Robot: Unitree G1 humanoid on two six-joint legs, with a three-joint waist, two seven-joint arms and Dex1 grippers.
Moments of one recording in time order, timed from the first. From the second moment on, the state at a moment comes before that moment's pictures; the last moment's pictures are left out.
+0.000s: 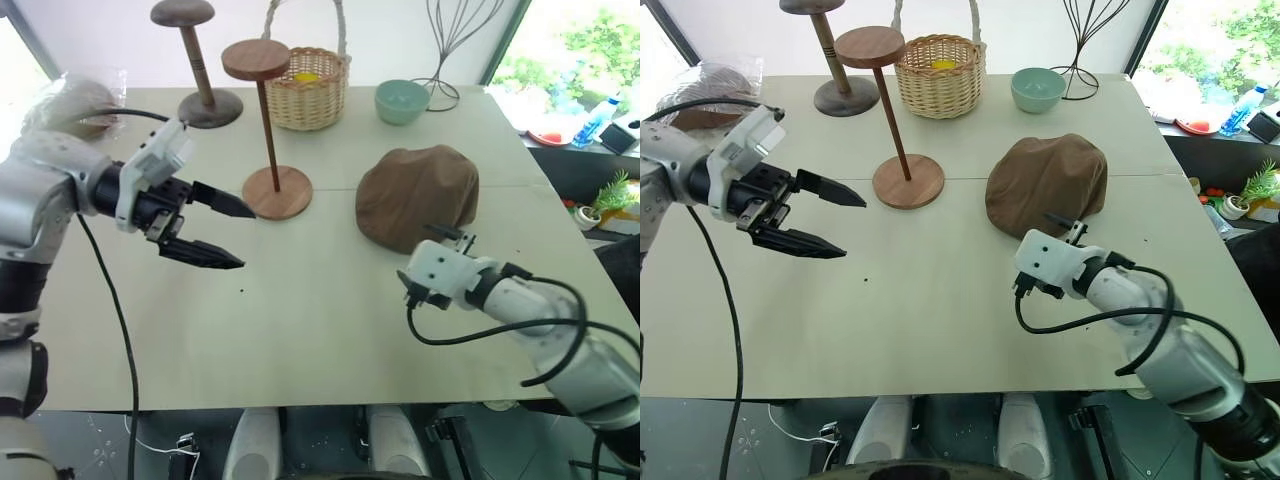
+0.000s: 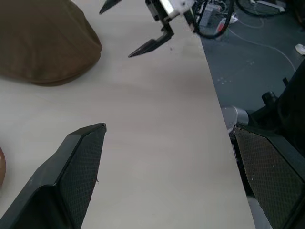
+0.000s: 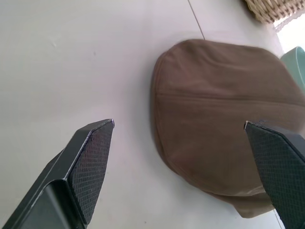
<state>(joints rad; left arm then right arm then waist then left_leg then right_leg) -0.88 1.01 -0.17 0.04 -0.60 0.69 -1.61 -0.21 -0.90 0.31 -0.65 -0.16 0.70 0.40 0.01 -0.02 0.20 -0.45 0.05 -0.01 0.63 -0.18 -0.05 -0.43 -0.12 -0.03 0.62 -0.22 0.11</state>
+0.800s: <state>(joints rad) -0.92 0.92 -0.16 0.06 -0.58 0.71 -1.57 -0.52 -0.56 0.44 0.22 -0.60 0.21 0.08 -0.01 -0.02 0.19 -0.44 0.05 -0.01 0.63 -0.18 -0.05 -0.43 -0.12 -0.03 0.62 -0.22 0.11</state>
